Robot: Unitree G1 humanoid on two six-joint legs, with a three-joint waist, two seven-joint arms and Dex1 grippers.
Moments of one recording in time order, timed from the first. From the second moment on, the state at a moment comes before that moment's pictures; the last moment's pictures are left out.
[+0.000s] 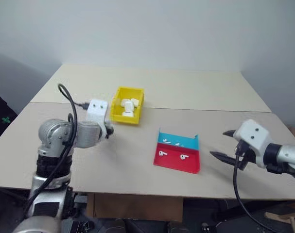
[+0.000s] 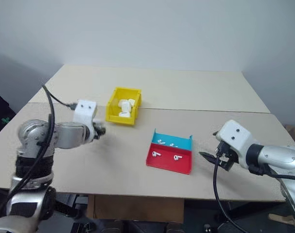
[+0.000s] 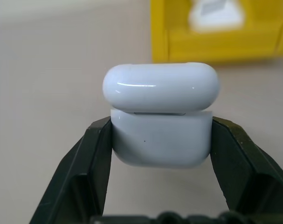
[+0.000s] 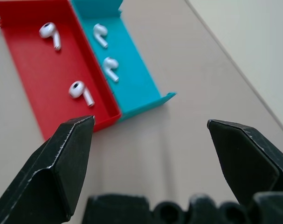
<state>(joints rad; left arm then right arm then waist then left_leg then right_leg) -0.78 0.63 0.00 -0.31 -0.96 1.41 0.54 -0.11 -1.03 -0.29 -0.57 0.38 0.73 0.82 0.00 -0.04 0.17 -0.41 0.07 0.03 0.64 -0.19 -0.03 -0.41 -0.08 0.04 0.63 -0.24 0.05</state>
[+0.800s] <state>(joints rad) -0.27 0.35 -0.07 0.02 -0.65 -0.22 -1.17 -0.74 -1.09 0.39 -0.50 0.13 0.61 1.22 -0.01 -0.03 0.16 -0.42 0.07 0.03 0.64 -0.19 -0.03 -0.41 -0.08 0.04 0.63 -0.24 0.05</state>
